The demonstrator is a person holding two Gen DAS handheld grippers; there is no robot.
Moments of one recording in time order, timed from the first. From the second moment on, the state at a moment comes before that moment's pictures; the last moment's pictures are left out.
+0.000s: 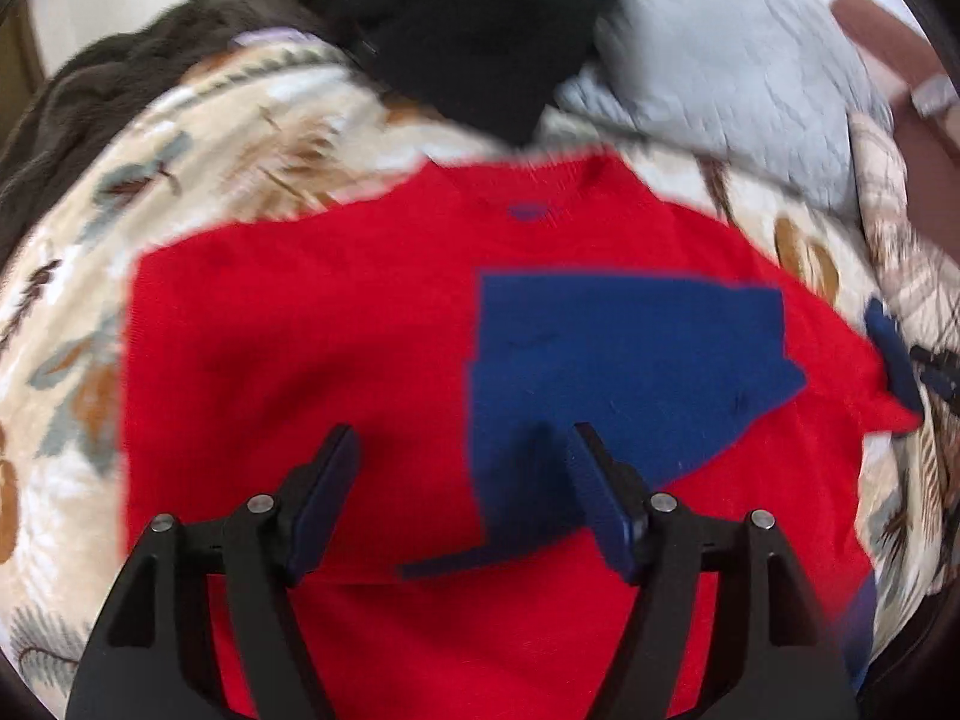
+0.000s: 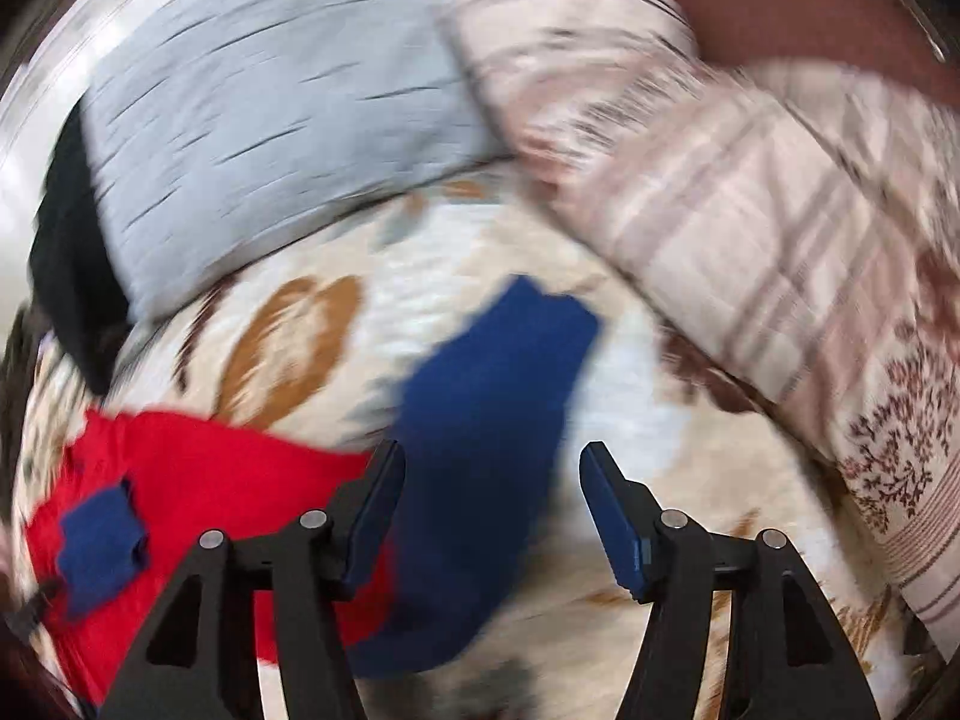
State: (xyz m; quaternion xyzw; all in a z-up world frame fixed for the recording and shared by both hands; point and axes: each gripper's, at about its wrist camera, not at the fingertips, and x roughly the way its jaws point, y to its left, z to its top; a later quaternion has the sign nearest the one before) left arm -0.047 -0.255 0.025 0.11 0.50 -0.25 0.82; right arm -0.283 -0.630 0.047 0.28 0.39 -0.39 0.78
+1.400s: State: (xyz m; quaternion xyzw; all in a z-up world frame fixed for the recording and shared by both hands) left arm 0.001 -0.246 0.029 -0.02 0.54 -0.30 0.78; right arm -0.170 -0.477 0.049 0.28 0.37 -0.19 0.86
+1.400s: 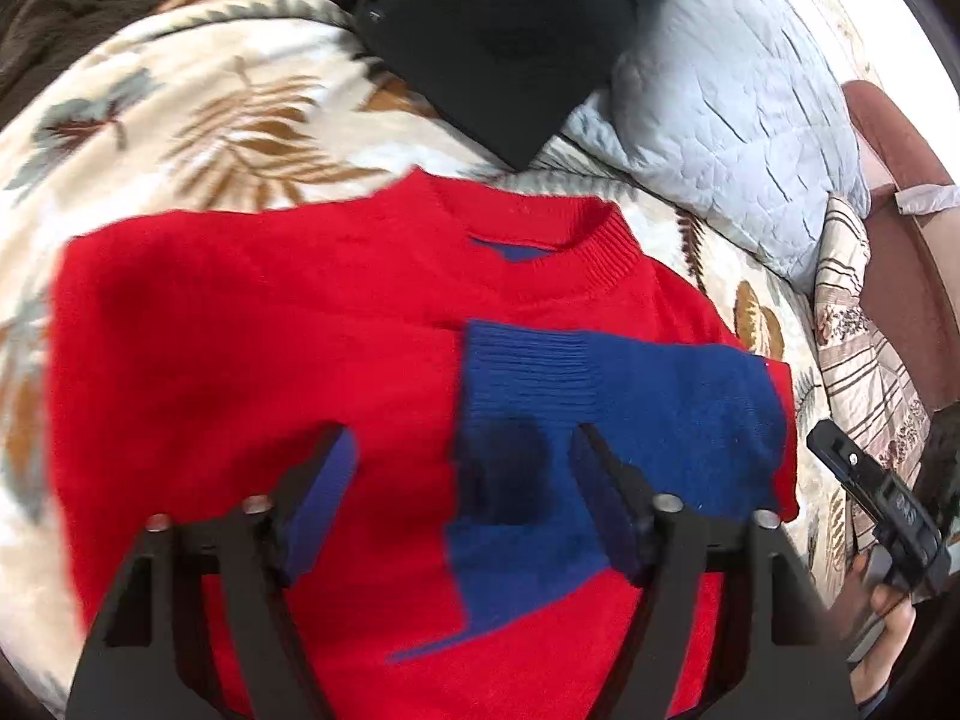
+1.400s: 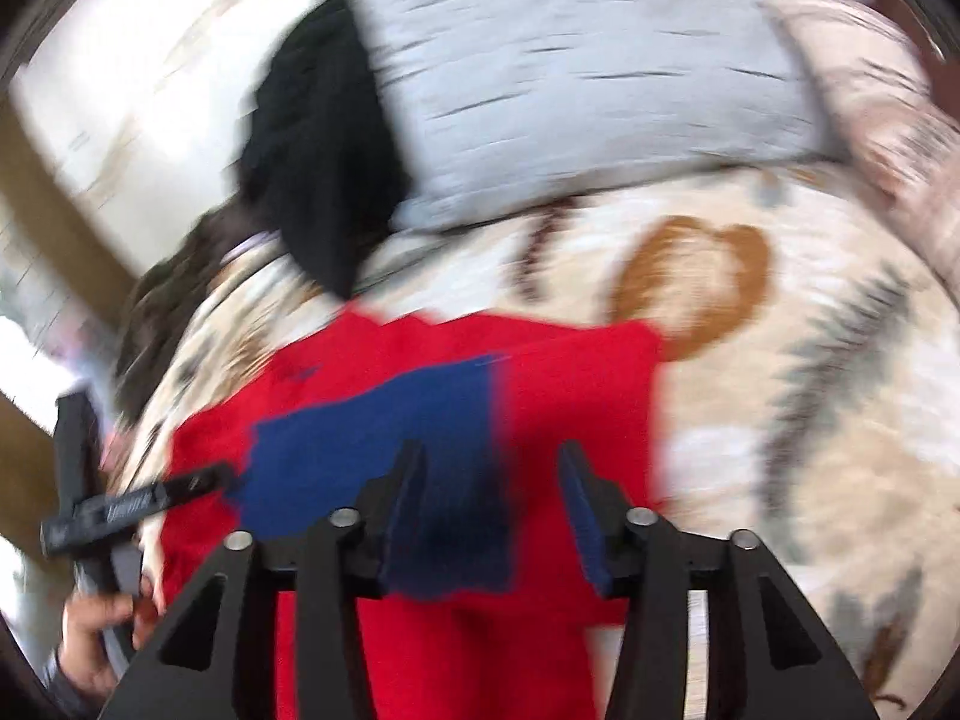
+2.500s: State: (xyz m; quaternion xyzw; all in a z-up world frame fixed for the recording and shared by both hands) left arm -0.008 -0.128 0.023 -0.07 0.49 -0.25 0.83; right arm -0.111 -0.407 0.041 0.15 0.45 -0.15 0.87
